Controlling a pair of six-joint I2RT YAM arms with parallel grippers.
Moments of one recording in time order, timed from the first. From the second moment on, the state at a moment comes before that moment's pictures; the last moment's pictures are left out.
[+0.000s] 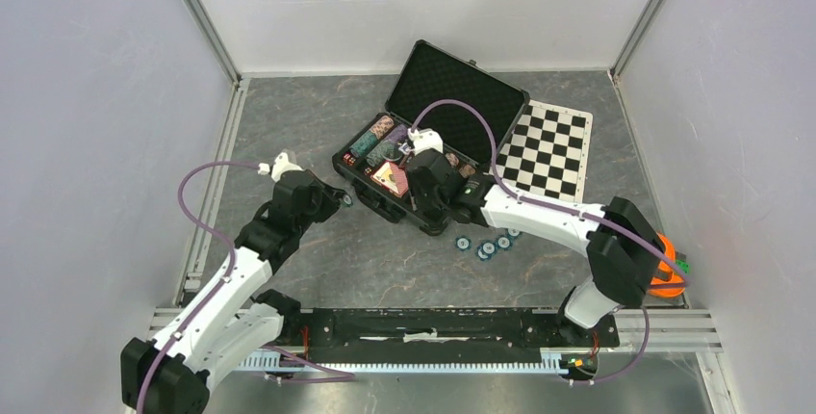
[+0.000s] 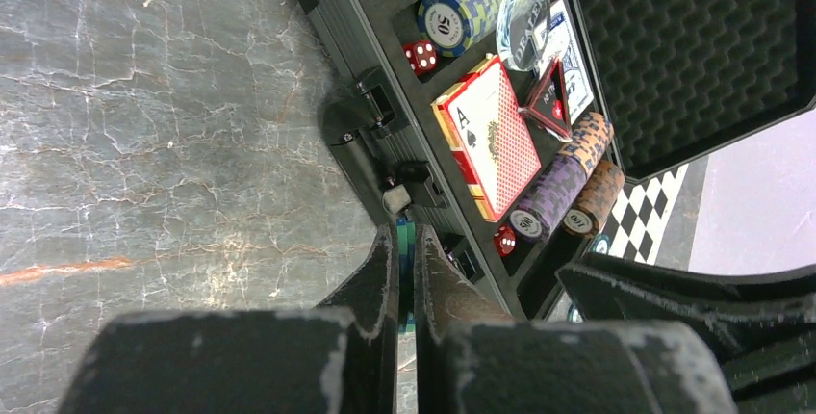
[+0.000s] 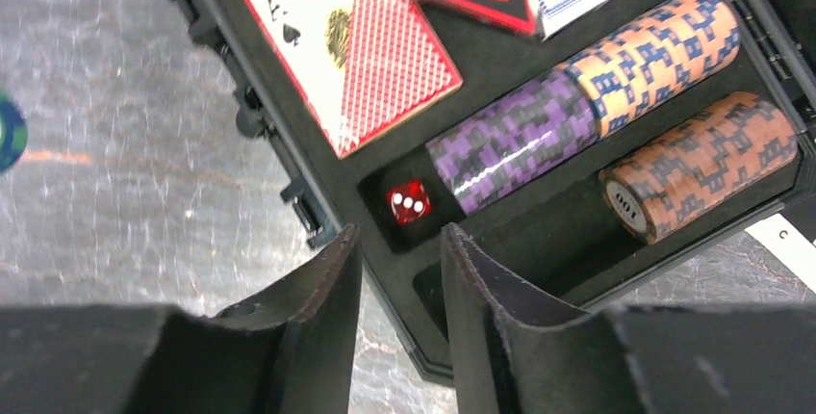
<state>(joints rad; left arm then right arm) -0.42 0.83 0.58 -0.33 -0.18 -0.96 0.94 1.59 1.12 -0.28 0.33 0.44</state>
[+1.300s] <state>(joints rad) -0.42 0.78 0.56 -0.33 -0.20 -0.96 0.94 1.83 1.28 -0.40 0.39 0.59</state>
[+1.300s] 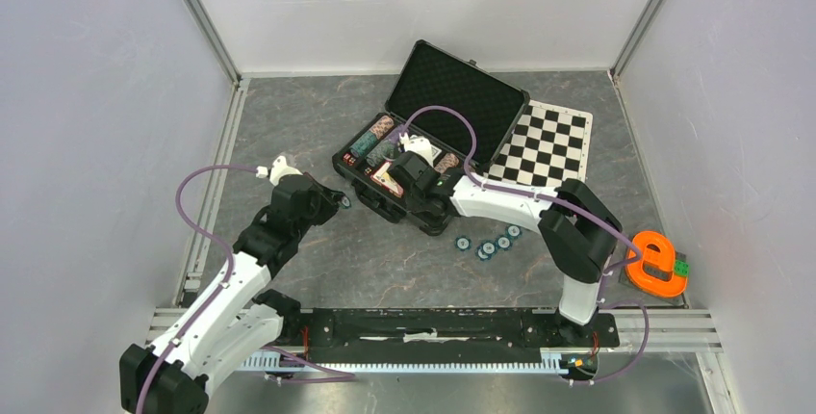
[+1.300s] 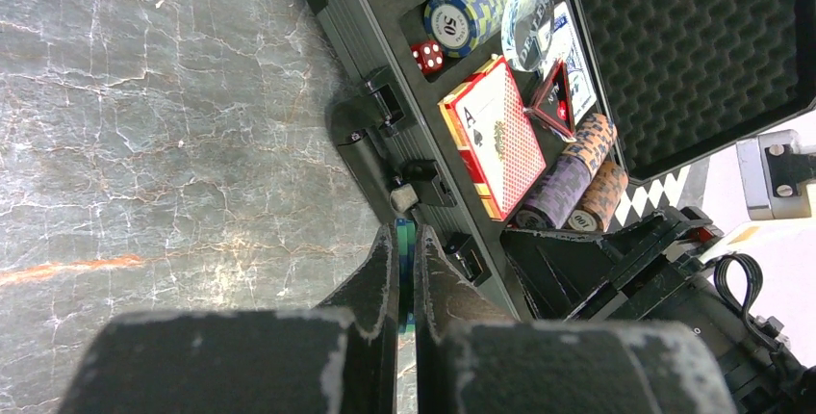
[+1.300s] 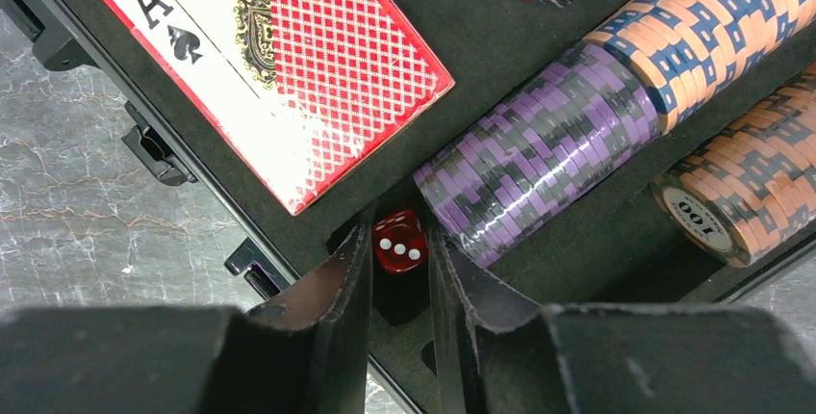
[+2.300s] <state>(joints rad) -0.44 0.93 0.56 -0.19 -0.04 -0.96 0.79 1.51 0.93 -0.26 0.34 0.47</state>
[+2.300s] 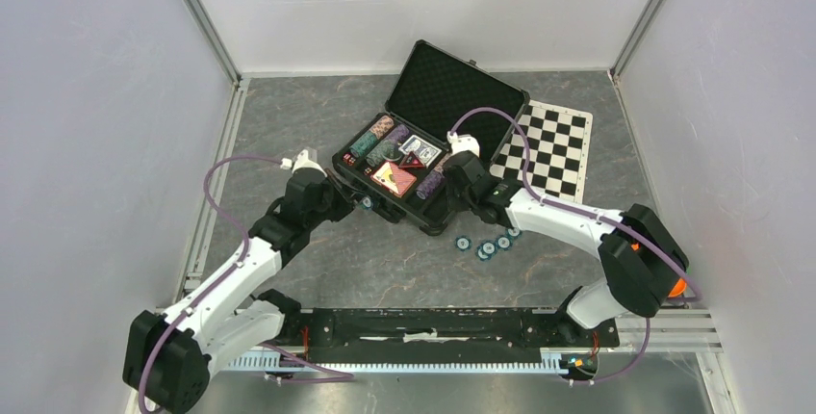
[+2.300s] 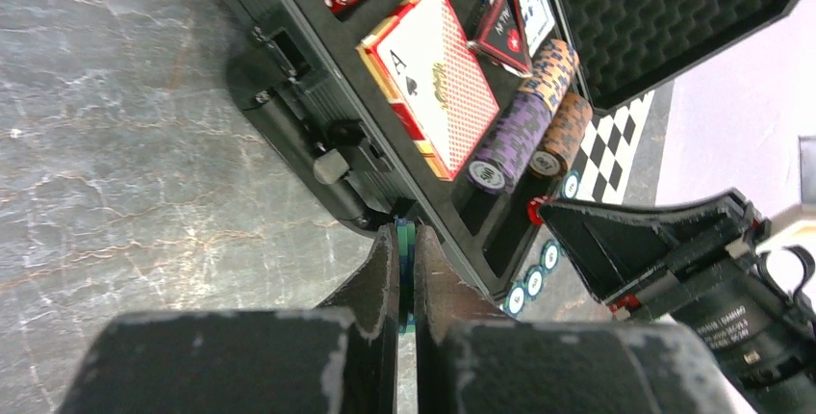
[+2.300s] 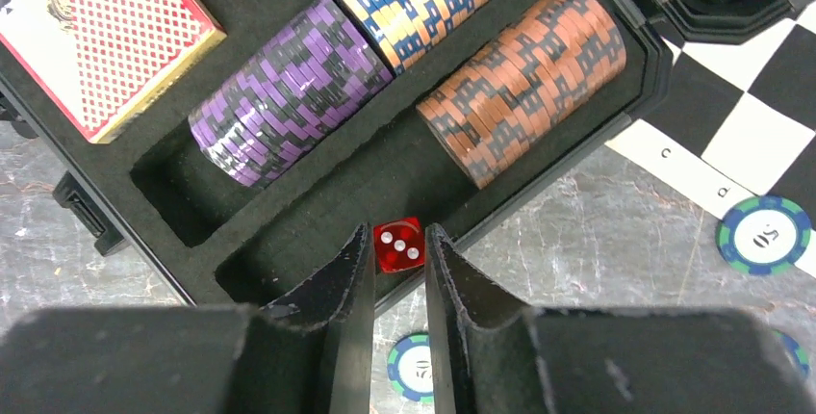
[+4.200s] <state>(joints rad) -0.83 1.20 0.69 -0.13 -0.41 -0.99 0.74 1.05 0.53 0.13 0.12 0.14</state>
